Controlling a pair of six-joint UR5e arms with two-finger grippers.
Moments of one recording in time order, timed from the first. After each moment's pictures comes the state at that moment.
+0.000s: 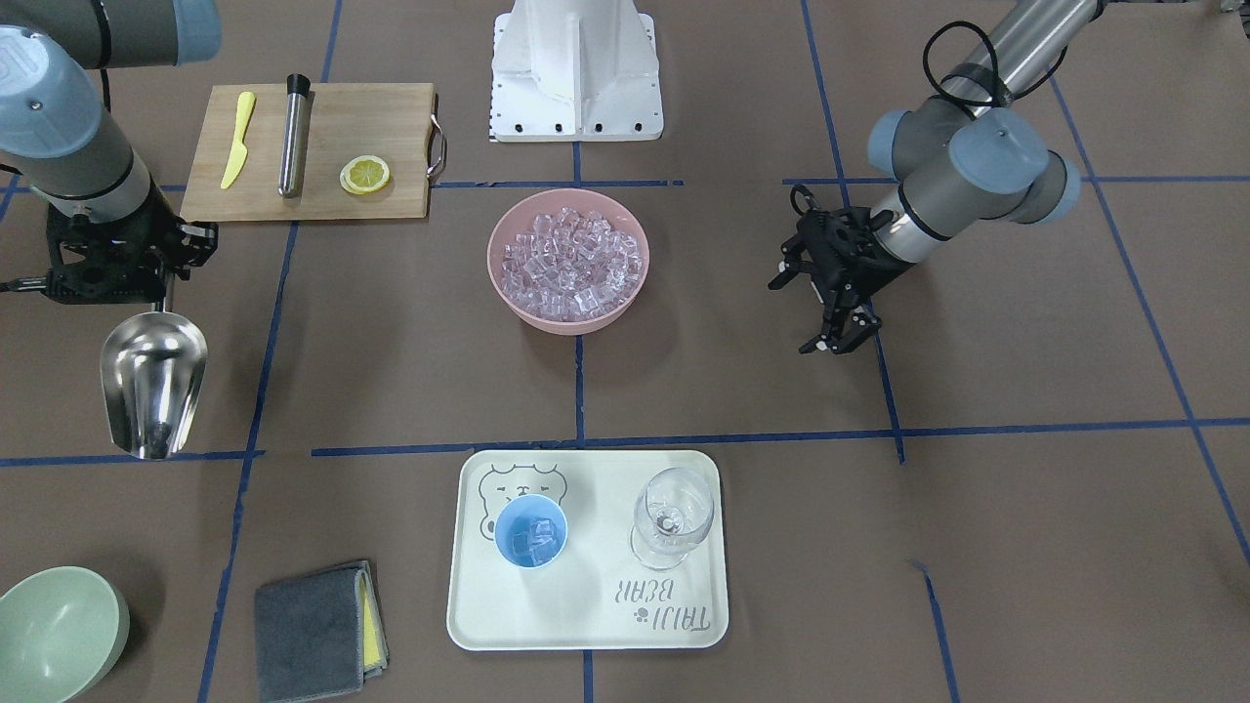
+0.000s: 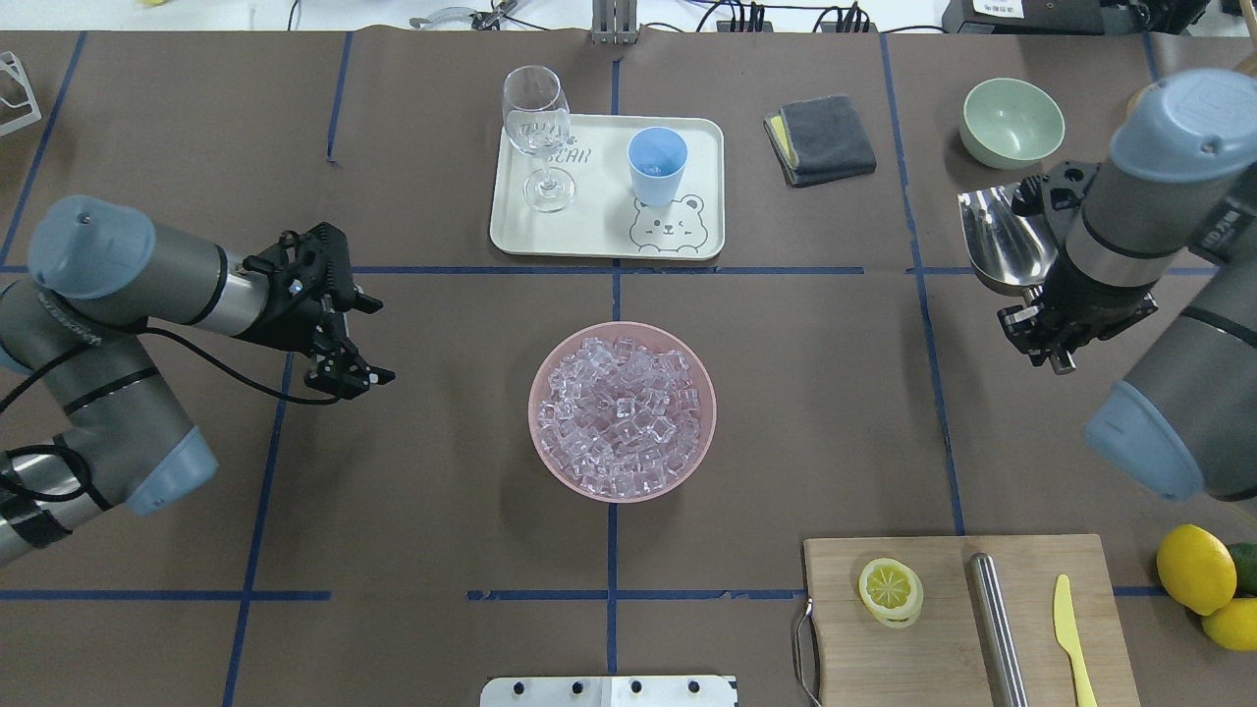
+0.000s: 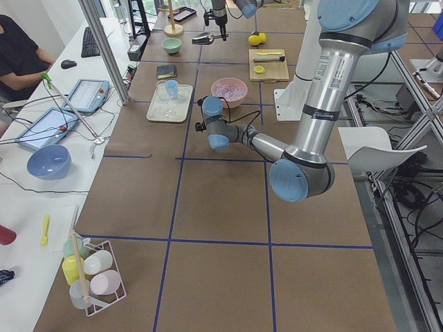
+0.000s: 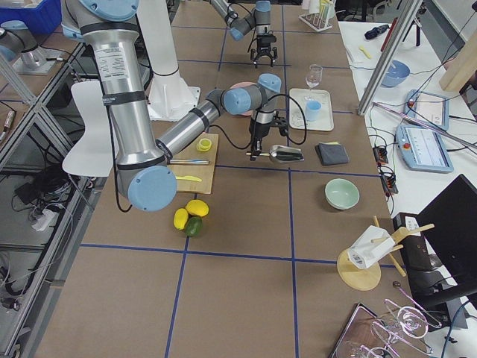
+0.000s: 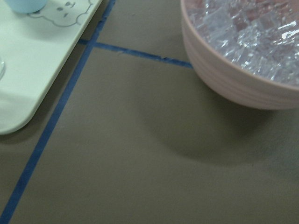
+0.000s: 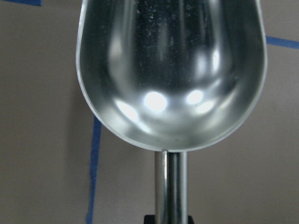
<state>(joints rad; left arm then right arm) -0.76 -1.83 -1.57 -2.48 -2.15 -0.03 0.87 -1.43 2.01 -1.87 2.07 0.64</state>
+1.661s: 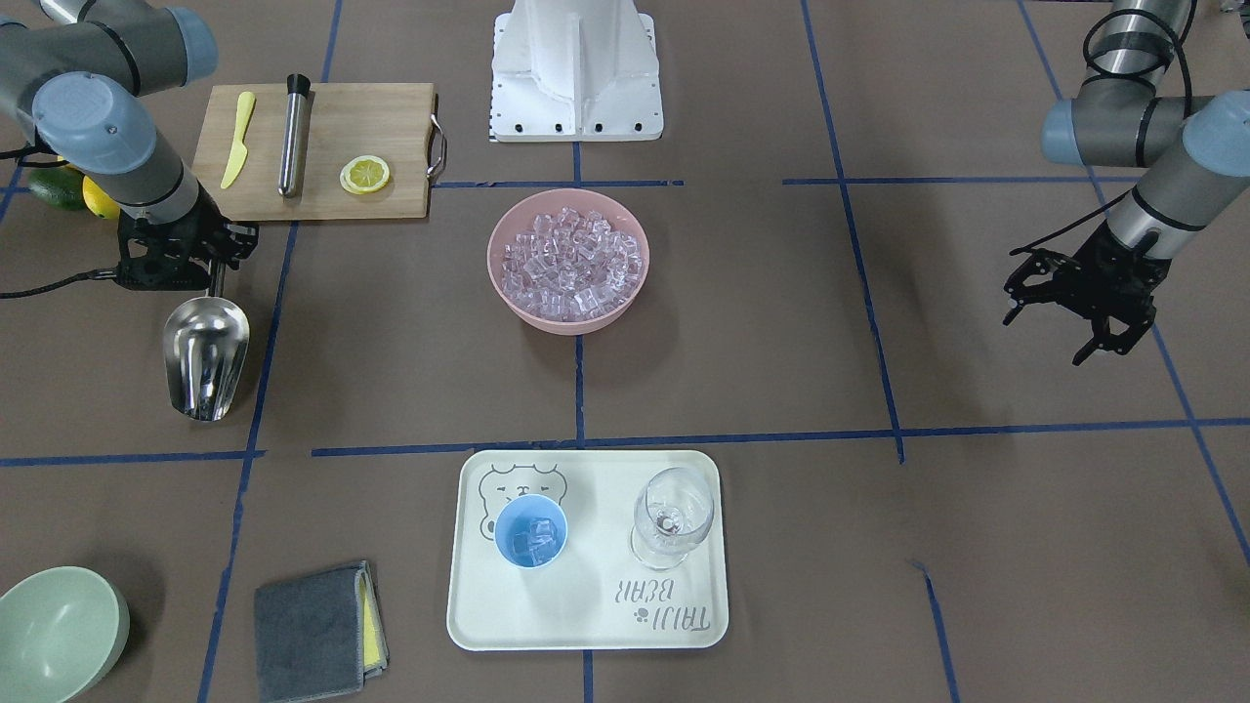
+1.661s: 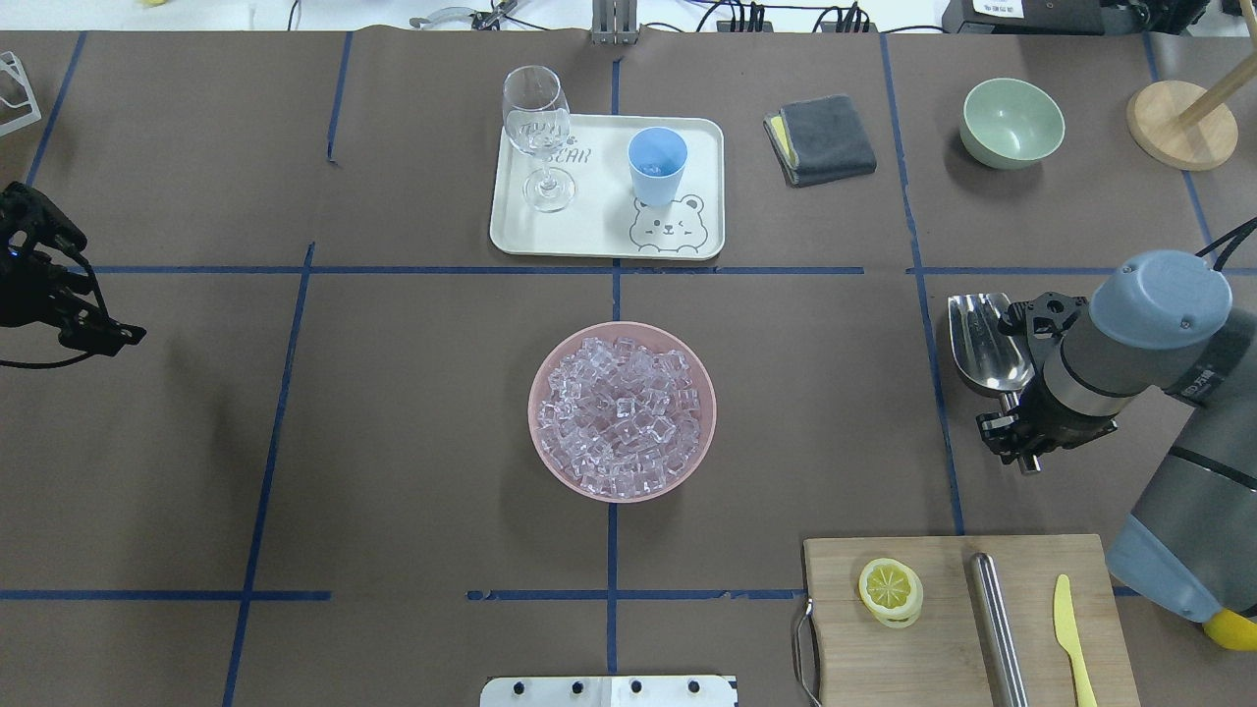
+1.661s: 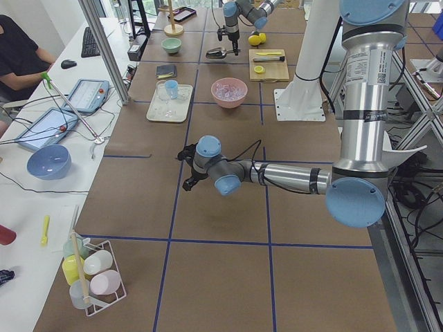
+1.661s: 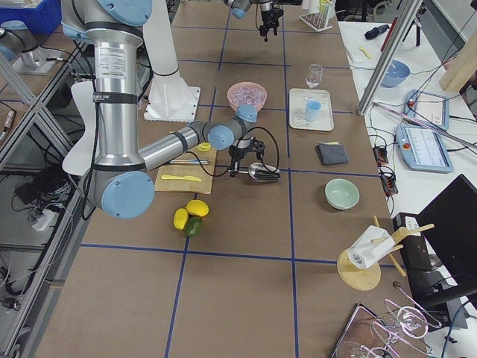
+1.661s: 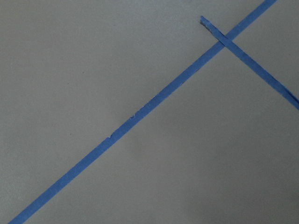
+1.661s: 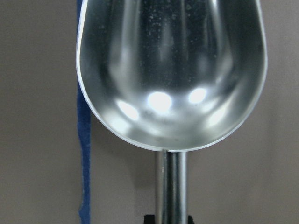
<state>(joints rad) -1.00 -1.56 -1.58 -2.40 -2.10 -0.19 0.69 -1.57 1.92 -1.51 2.09 0.90</state>
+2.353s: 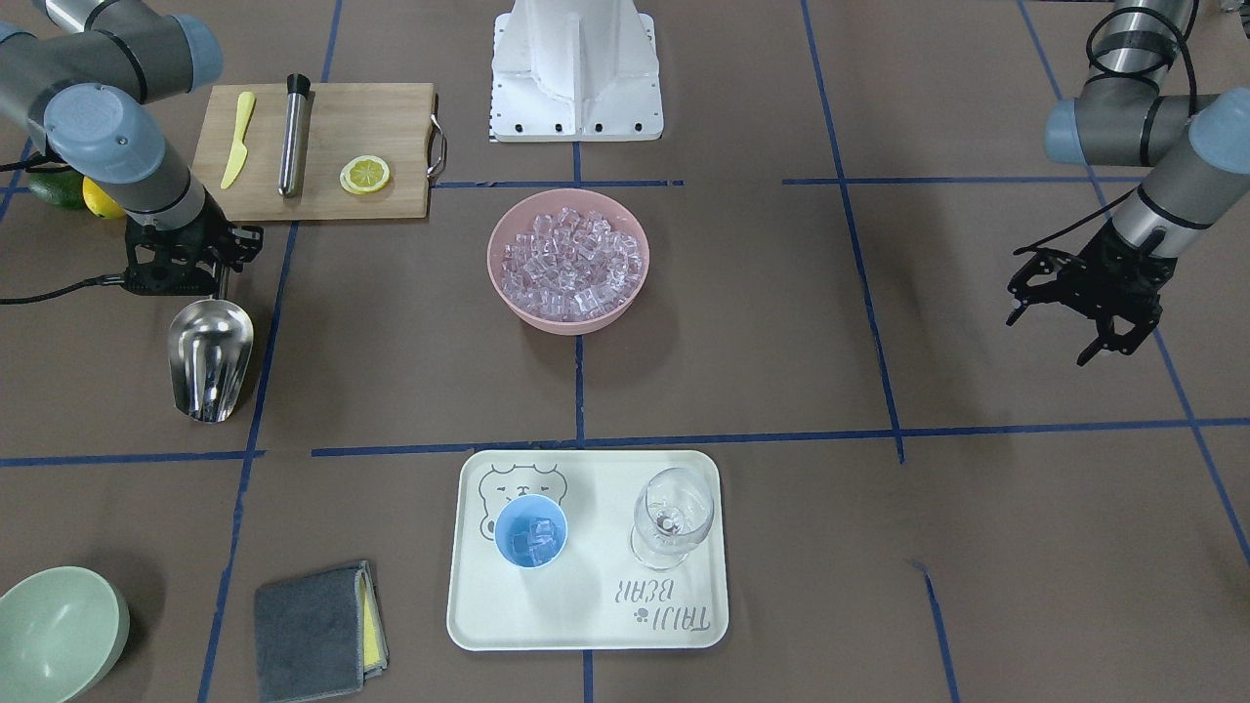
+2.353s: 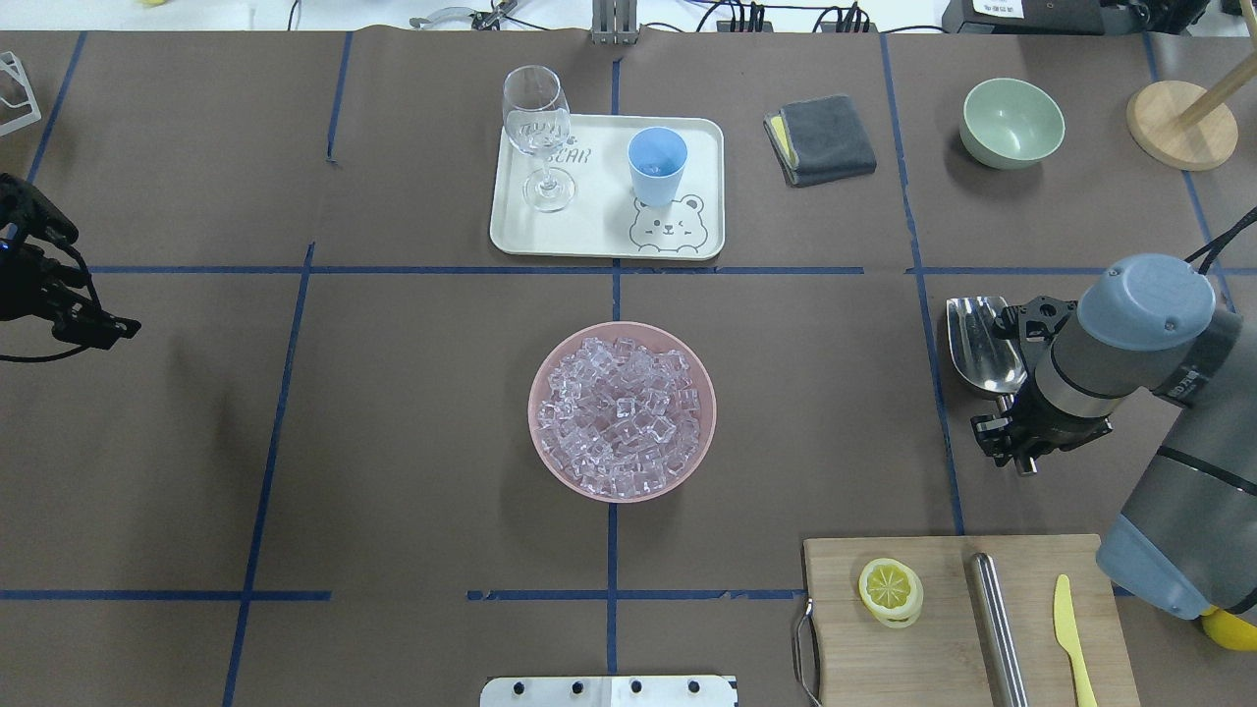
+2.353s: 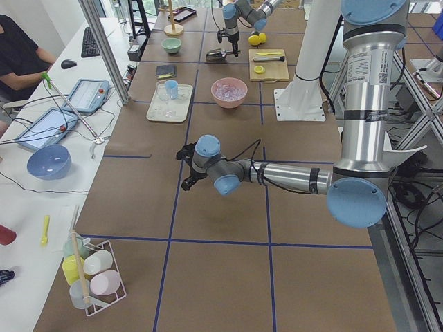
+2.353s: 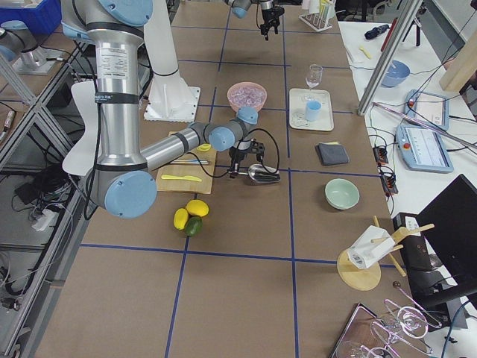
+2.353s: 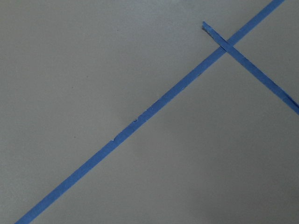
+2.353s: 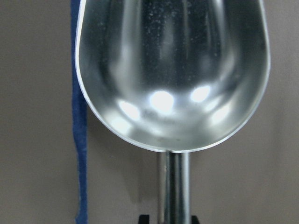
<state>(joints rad) -1.01 -1.56 -1.58 -2.40 -2.11 -0.19 0.69 -1.56 1.90 -1.51 2.09 0.91</state>
